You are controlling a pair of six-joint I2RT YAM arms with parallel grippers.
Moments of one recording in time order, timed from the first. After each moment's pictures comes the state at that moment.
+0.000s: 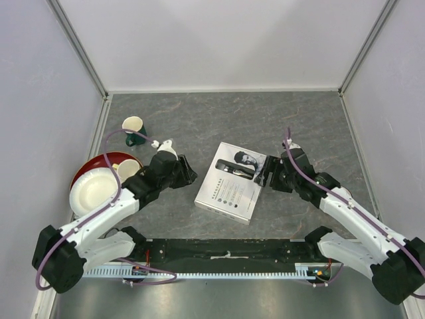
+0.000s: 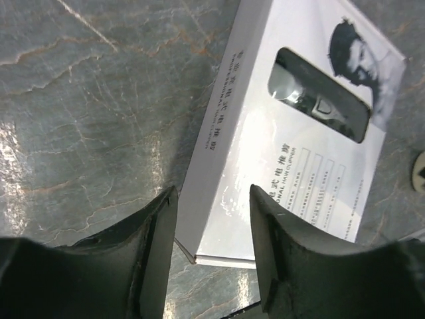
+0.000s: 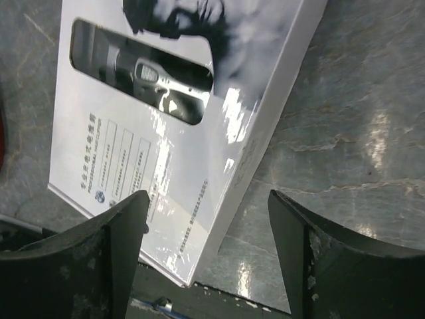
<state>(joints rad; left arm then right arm) -0.63 1.04 0.64 -0.31 -0.09 -0.76 0.53 0.94 0.70 -0.54 0.01 0.73</state>
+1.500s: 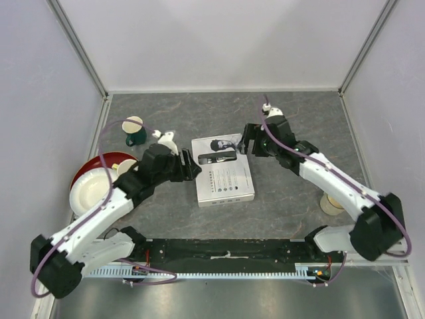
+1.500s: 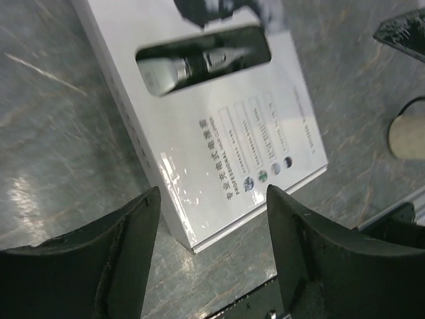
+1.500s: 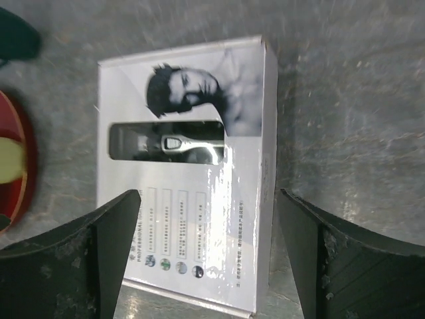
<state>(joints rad) -0.62 1.01 0.73 -0.34 0.04 -0.59 0.55 1.39 1.05 -0.34 0.05 0.55</state>
